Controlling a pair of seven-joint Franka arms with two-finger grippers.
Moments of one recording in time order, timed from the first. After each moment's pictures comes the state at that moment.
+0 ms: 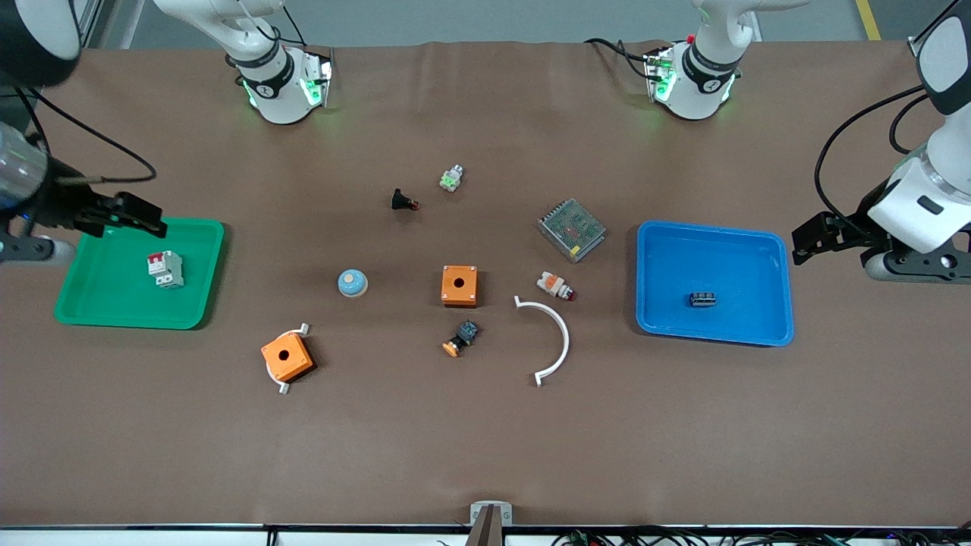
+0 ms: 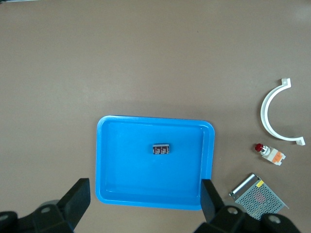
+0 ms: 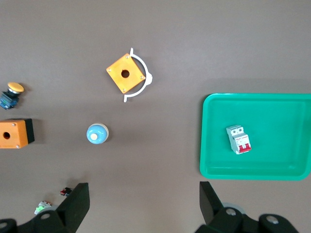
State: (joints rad) left arm 0.02 0.12 -0.13 -1.54 0.02 1.75 -0.05; right arm 0.04 0.06 -0.01 -1.52 0.03 1.55 0.07
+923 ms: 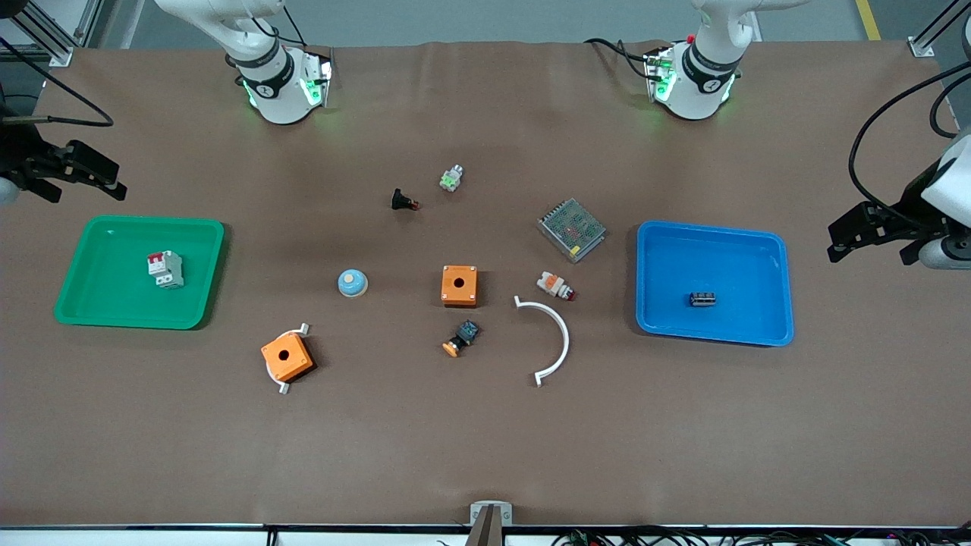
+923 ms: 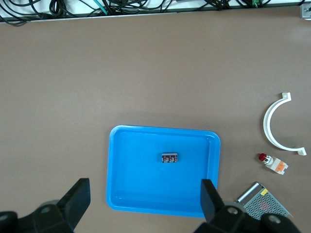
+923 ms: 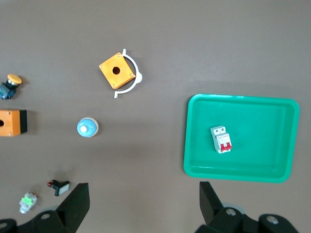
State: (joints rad) left arm 0.05 0.10 -0.12 -1.51 0.02 1.74 -0.02; right arm -0.01 -0.08 -0.03 -1.67 0.03 1.59 -0.08
